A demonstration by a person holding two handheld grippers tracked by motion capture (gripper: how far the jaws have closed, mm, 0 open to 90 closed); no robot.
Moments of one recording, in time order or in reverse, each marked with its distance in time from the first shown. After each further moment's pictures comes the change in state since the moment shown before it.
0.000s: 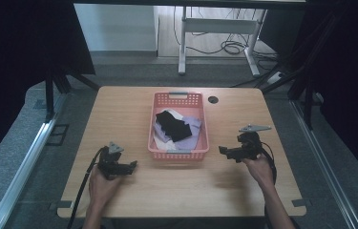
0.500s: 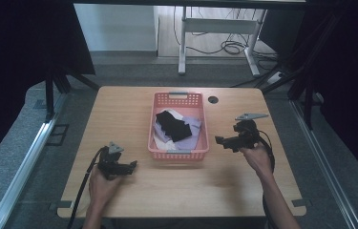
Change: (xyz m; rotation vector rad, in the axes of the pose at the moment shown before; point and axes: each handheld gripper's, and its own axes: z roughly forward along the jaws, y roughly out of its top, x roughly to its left) left arm 0.000 0.000 0.000 0.001 0.000 0.001; right arm 0.010 0.042 -0.004 -0.010 0.012 -0.041
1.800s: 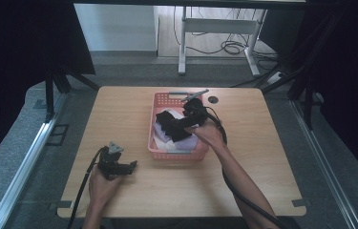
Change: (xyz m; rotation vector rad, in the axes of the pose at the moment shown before) left arm 0.000 0.000 0.000 -0.001 0.000 -0.001; right arm 0.075 0.094 0.114 0.090 0.116 -0.152
